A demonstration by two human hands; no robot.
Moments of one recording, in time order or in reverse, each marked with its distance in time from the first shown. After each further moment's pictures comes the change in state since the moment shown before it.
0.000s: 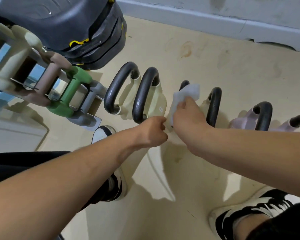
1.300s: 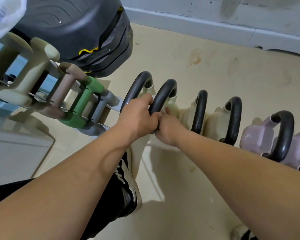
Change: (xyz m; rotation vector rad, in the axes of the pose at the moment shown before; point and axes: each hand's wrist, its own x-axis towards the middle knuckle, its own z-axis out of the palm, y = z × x) left_hand 0.016 -0.053 -0.079 0.224 0.541 0.208; right_hand 0.084 -0.006 0.099 -0.695 -0.244 -0.631
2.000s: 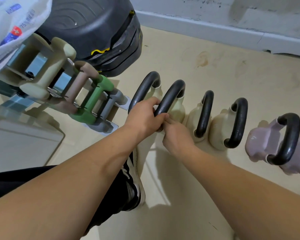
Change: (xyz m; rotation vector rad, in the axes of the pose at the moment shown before) left_hand -0.017 0.006 -0.006 -0.153 -0.075 -0.167; right_hand -0.033 -0.024 0.016 0.035 0.309 0.128
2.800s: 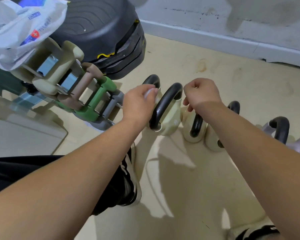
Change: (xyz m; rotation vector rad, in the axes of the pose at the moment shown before) left_hand -0.007 0.026 -0.017 -0.336 0.334 -0.114; right_hand 0.021 0.018 -0.124 0.648 0.185 0.499
